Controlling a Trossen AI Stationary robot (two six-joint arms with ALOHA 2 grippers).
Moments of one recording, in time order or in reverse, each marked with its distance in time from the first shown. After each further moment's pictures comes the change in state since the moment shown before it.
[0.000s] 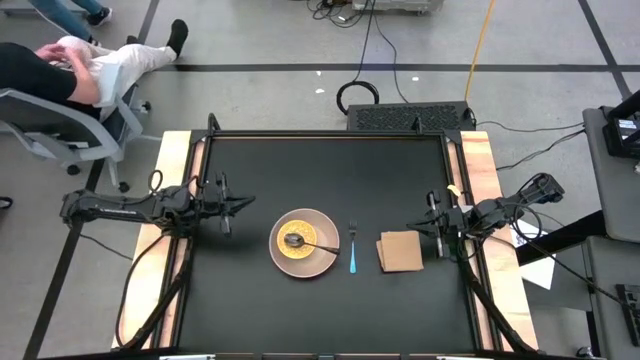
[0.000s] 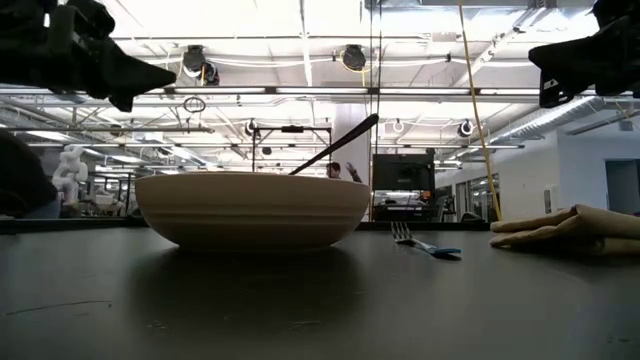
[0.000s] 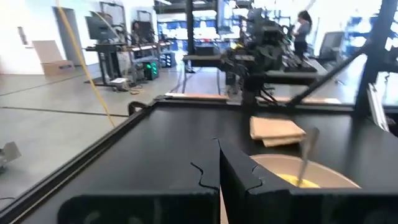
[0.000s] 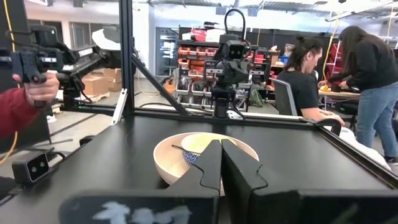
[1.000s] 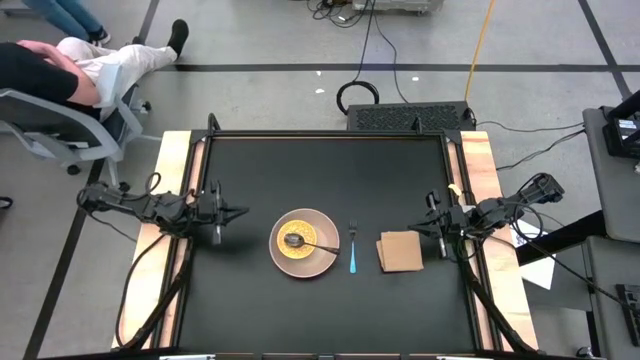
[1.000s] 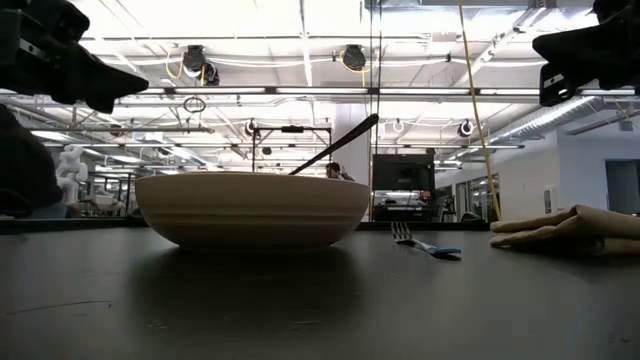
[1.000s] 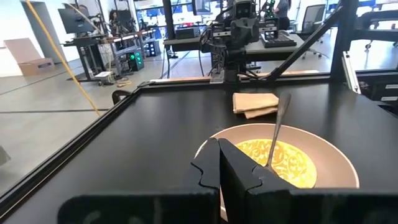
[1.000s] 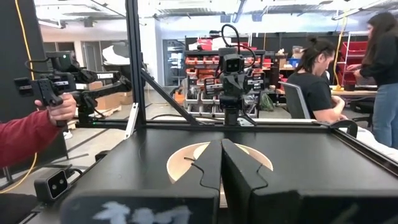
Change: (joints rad) left arm -0.233 -0.228 0.000 -0.308 -0.159 0.043; right arm 0.002 0.000 0.000 0.039 -0.030 0.062
